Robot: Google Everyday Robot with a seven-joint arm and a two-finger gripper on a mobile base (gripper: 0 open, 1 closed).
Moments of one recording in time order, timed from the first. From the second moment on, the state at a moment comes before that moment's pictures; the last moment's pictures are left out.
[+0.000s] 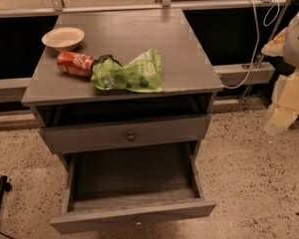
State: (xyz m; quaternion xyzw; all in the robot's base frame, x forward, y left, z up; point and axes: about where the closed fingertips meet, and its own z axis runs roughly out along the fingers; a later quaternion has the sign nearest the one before) arm 0.438 -0.217 0.976 -0.60 0.78 -0.03 0.16
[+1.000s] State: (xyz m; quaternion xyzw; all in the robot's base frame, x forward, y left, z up) arm 0.552 -0.166 0.969 -0.65 0.74 -0.05 0.15
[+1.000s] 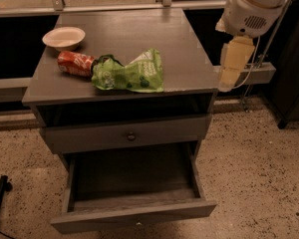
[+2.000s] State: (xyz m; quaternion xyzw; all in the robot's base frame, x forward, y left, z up) arm 0.672 -0.060 0.957 -0.71 0.67 -0.05 0.18
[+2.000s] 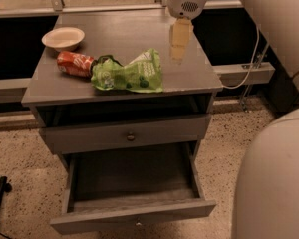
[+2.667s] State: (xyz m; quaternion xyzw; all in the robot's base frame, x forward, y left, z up) arm 0.690 0.026 0.910 -0.76 0.63 -0.03 0.18
